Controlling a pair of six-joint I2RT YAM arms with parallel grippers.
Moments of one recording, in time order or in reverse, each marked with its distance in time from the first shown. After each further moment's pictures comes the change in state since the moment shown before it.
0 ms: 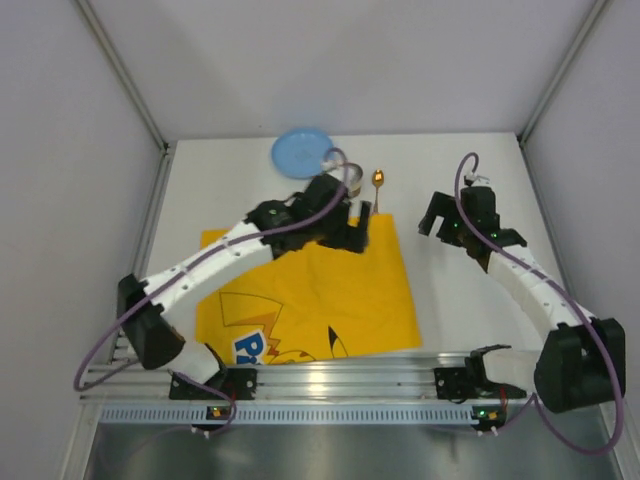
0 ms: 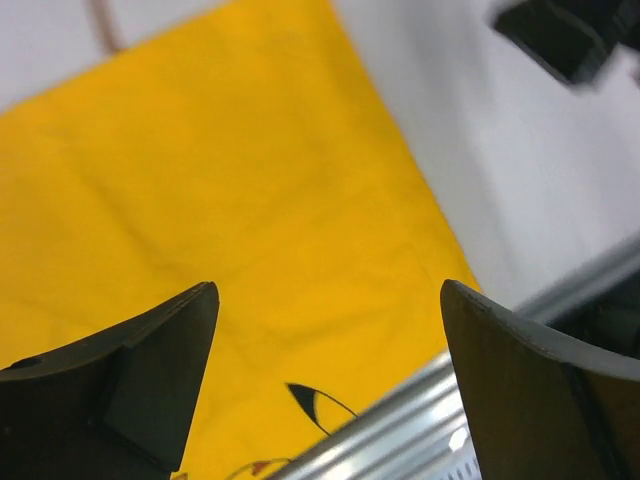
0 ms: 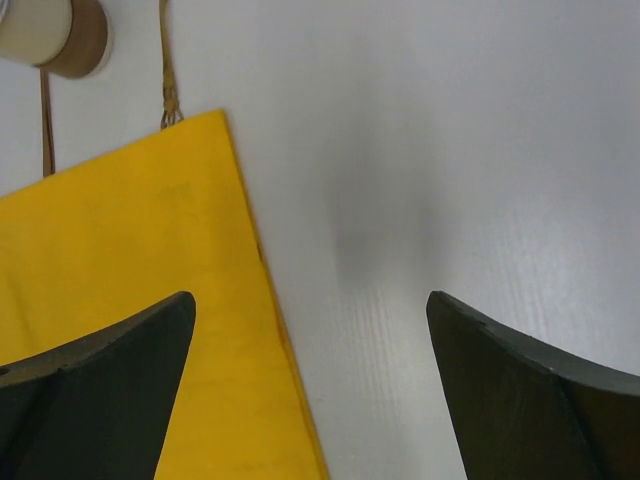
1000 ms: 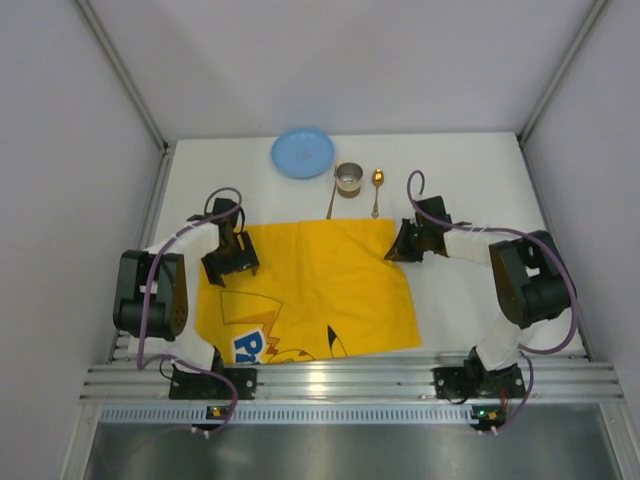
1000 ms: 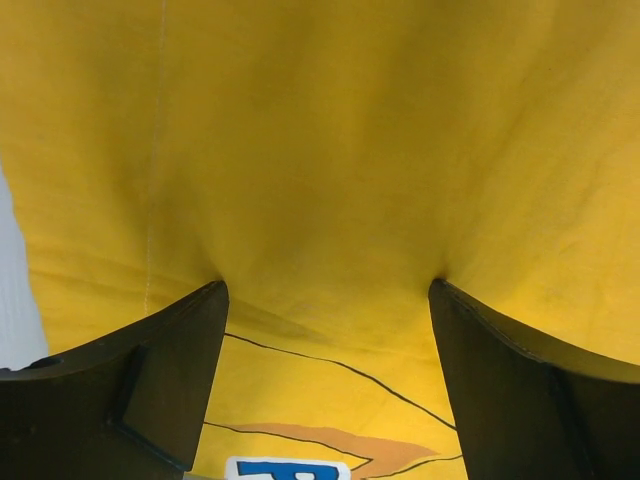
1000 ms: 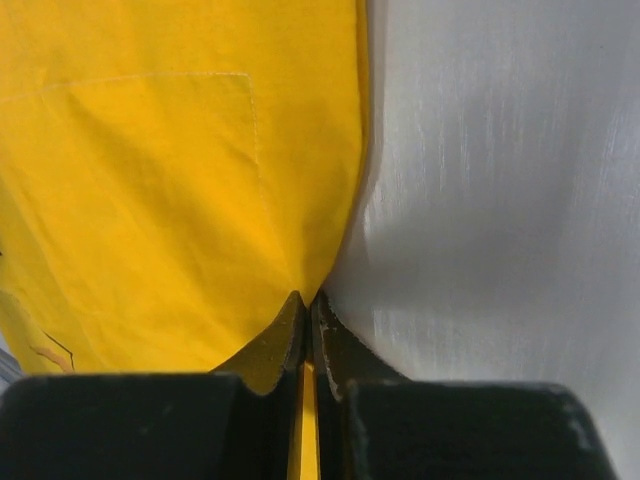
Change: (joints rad) left arm 0.875 0.009 -0.636 0.048 0.026 -0.014; right arm 0.120 0.553 0.031 0.219 -0.426 0.184
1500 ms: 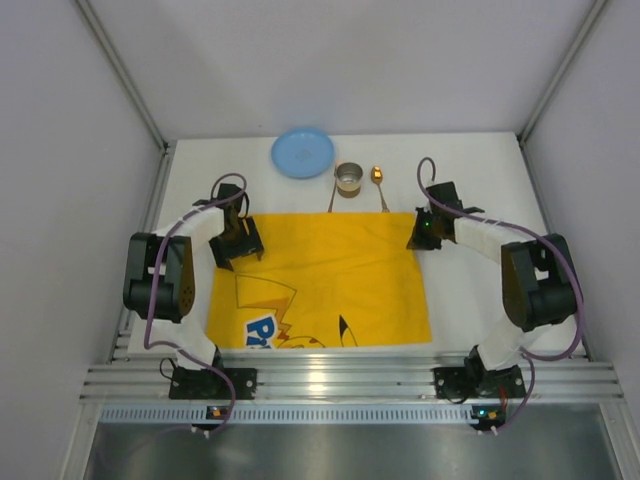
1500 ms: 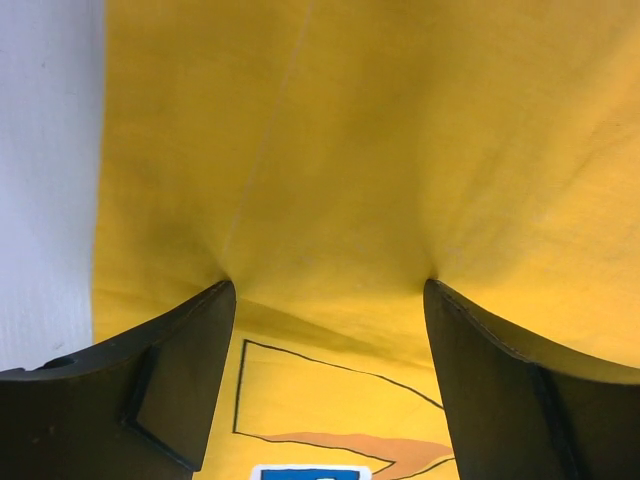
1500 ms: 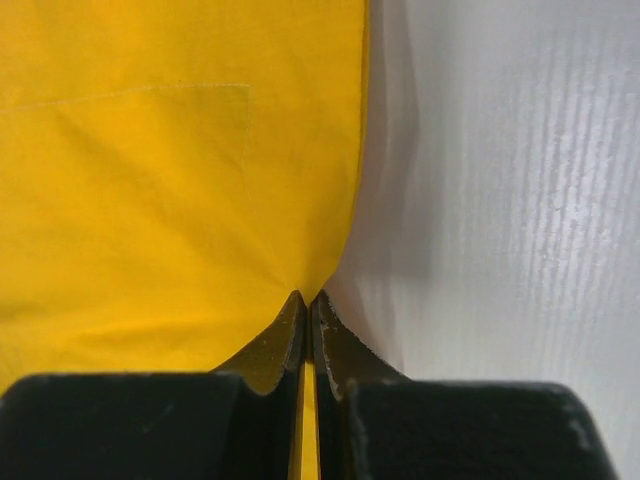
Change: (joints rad) left arm -0.002 0.139 0.171 0.002 0.048 0.010; right arm -0.073 -0.034 0.111 -0.200 0.179 -0.158
